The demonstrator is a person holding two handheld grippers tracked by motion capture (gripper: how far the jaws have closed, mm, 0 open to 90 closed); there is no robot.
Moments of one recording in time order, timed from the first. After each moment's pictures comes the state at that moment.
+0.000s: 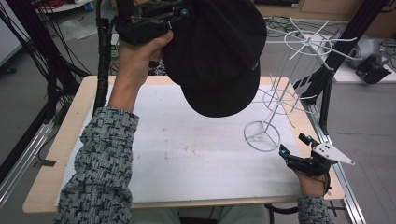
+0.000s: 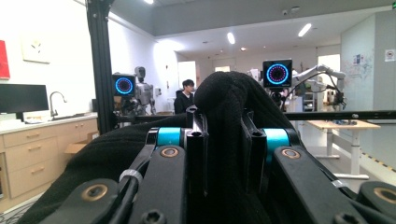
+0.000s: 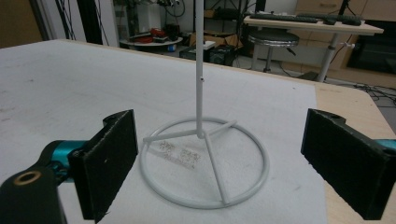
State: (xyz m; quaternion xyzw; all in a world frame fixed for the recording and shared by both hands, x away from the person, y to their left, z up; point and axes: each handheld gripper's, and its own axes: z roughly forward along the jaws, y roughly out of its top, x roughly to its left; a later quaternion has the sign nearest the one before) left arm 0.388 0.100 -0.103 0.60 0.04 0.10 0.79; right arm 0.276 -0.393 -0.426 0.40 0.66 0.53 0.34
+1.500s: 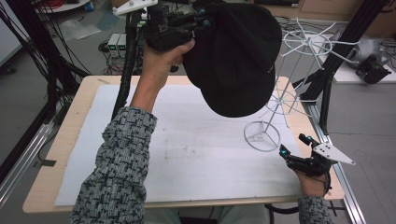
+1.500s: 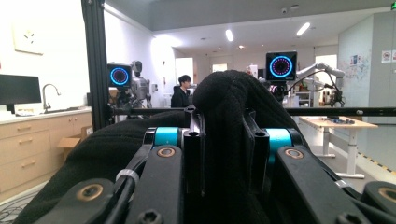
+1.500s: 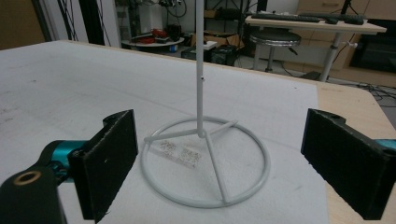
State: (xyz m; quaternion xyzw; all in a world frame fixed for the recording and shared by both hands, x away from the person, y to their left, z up) left arm 0.410 0.067 -0.132 0.61 0.05 0.09 0.79; right arm 0.276 -0.394 -0.427 0.40 0.67 0.54 0.33
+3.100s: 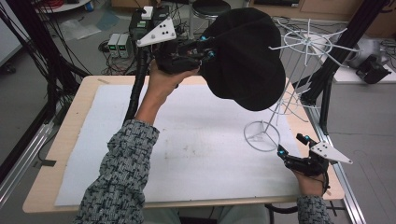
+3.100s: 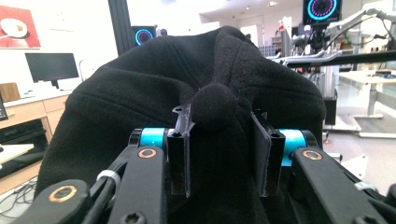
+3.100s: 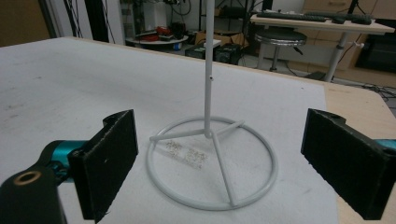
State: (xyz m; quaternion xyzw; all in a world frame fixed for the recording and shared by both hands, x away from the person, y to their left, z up) left arm 0.411 0.053 -0.184 0.66 0.07 0.16 0.73; right arm 0.278 -0.389 -0.427 0.40 0.67 0.53 0.33
